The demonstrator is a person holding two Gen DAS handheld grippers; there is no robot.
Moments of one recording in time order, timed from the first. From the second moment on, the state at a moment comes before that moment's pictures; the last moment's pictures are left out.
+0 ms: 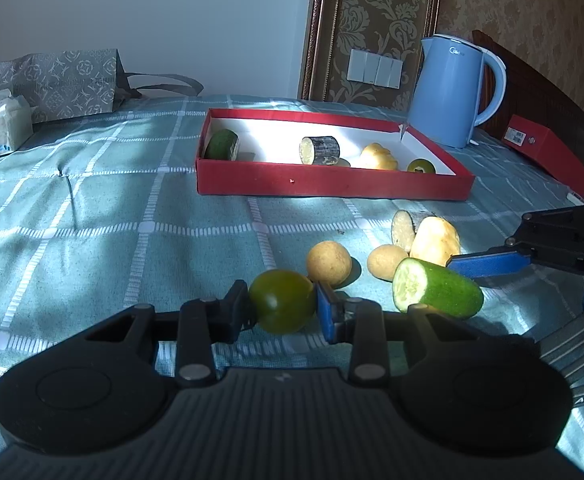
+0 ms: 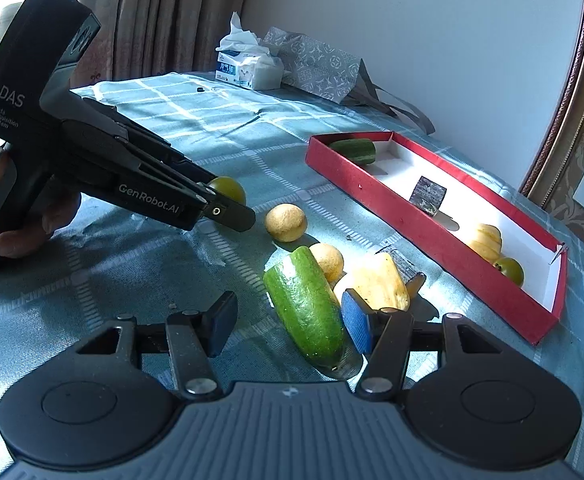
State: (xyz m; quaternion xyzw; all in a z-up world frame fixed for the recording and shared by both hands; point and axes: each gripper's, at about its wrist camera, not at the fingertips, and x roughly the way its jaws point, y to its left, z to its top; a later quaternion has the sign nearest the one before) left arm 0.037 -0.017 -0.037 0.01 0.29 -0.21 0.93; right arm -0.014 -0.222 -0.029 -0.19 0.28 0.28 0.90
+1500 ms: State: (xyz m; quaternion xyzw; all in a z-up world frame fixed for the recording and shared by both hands) left arm 0.035 -0.016 -0.035 0.01 0.29 -0.22 0.93; right arm -0.021 -0.269 -0.009 -0.09 0.18 0.06 0.98
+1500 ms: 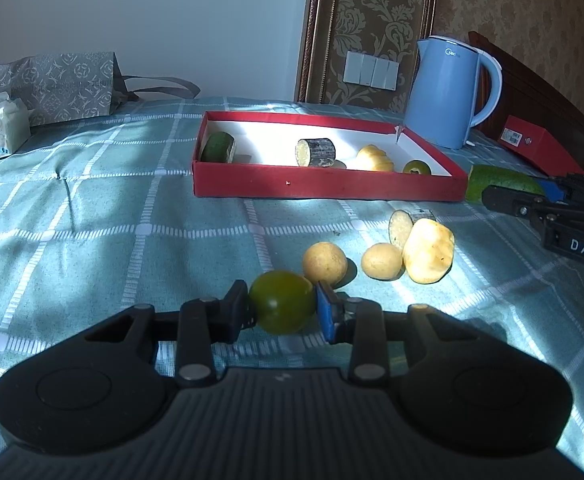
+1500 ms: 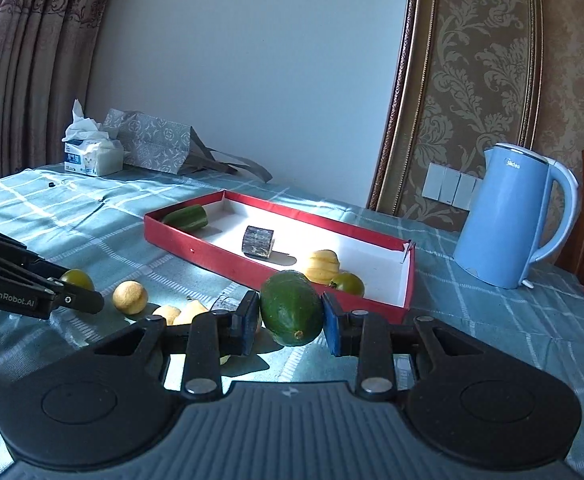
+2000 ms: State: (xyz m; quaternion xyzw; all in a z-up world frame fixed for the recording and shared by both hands) left arm 0.037 -0.017 -0.037 0.02 0.29 -0.21 0.93; right arm 0.020 -0.287 -0.022 -0.07 0.15 -0.04 0.99
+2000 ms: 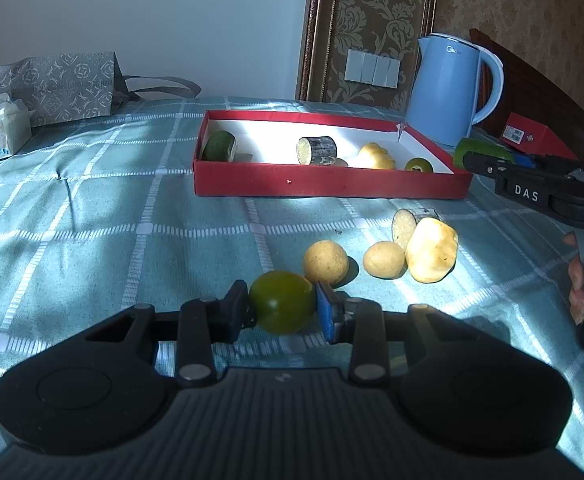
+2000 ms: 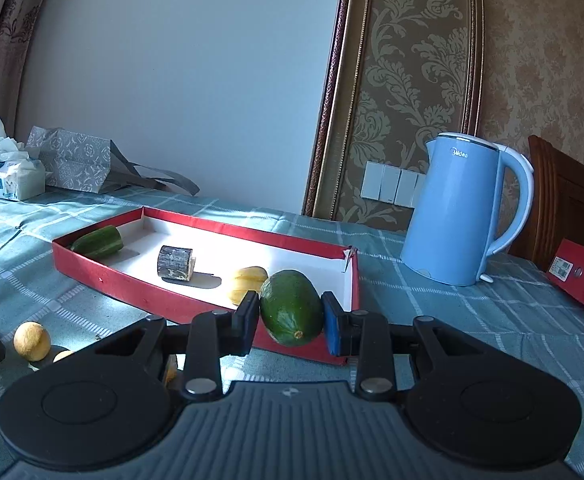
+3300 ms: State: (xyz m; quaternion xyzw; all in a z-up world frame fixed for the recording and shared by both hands) left arm 0.212 -0.091 -0.005 0.03 0.30 -0.19 0.93; right arm 0.014 -0.283 -0.025 -0.08 0.14 -0.03 0.99
